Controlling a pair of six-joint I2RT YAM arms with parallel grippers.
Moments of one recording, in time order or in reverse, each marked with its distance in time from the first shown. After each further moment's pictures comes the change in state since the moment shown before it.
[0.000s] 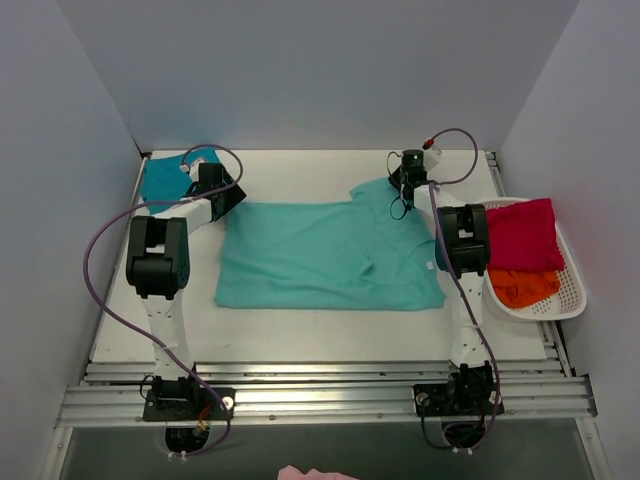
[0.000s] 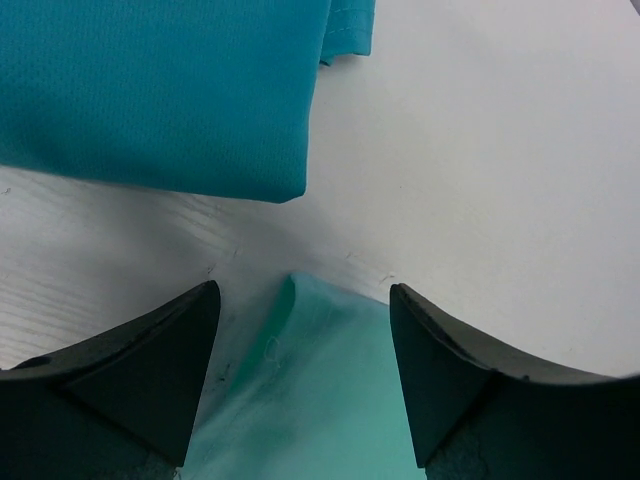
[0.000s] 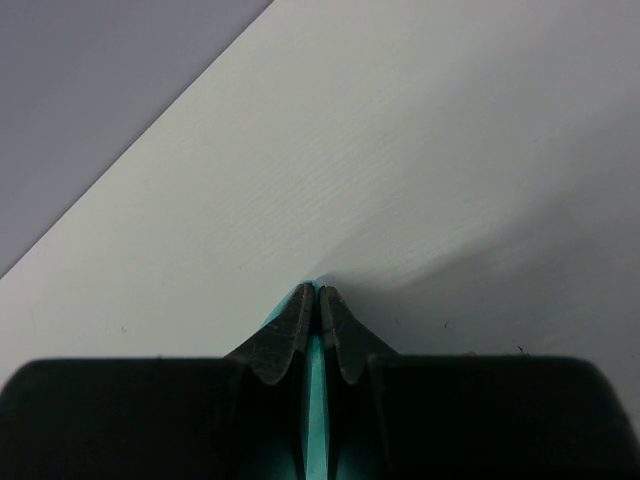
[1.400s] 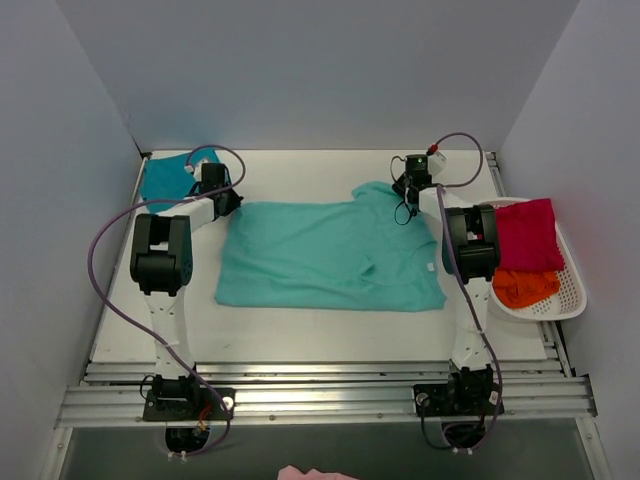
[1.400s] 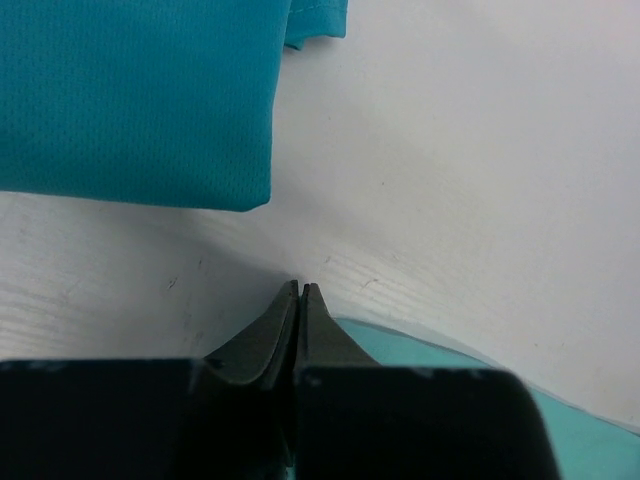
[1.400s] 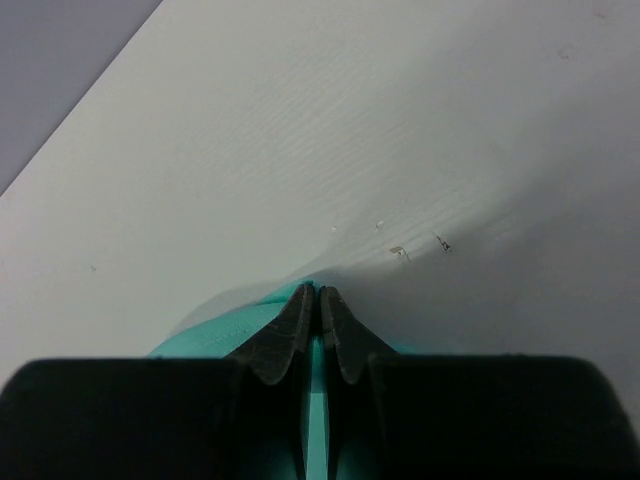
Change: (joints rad) left arm -0.004 0.061 0.058 0.005 0.053 -0.015; right arm -0.005 -0.133 -0.166 -0.041 -0.006 0.005
